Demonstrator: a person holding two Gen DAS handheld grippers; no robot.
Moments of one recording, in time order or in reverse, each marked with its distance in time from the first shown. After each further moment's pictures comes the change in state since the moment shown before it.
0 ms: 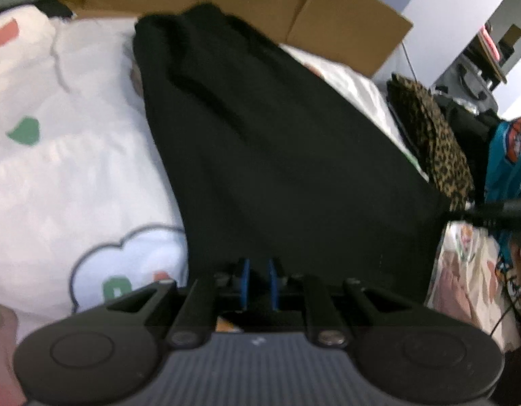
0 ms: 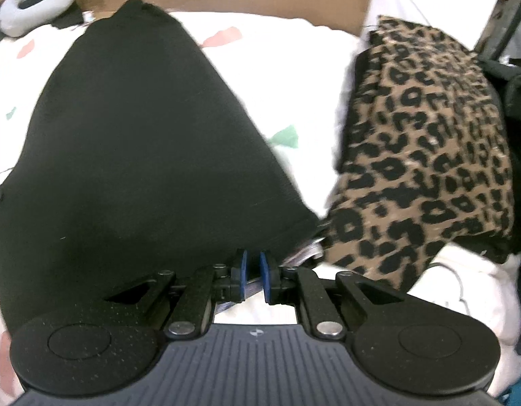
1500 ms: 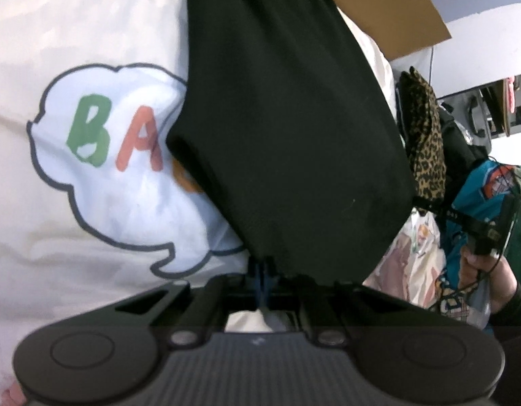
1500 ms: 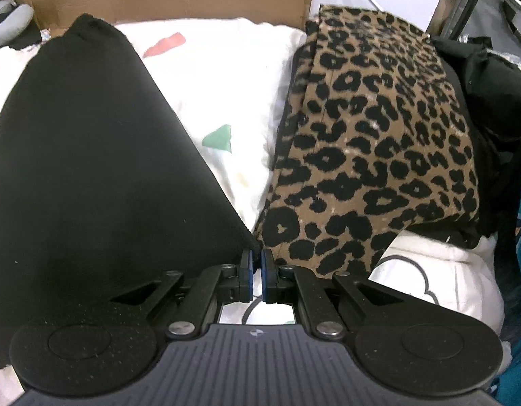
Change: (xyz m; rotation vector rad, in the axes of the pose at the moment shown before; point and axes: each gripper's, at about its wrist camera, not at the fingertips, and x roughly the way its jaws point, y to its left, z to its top) left arm 0.005 0.018 -0.058 -0.350 0.197 -0.193; right arm 0.014 -0.039 -0.002 0.092 -0.004 -0.081
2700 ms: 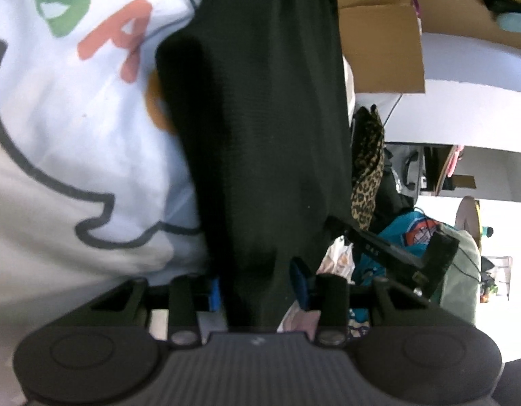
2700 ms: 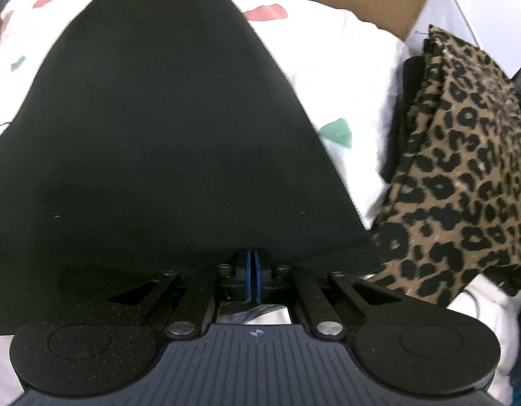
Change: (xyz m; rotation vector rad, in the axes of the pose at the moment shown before) left arm 0.051 0.036 -0.012 -0.259 -0.025 -0.398; right arm 0.016 0.077 0.005 -0.243 0.059 0.054
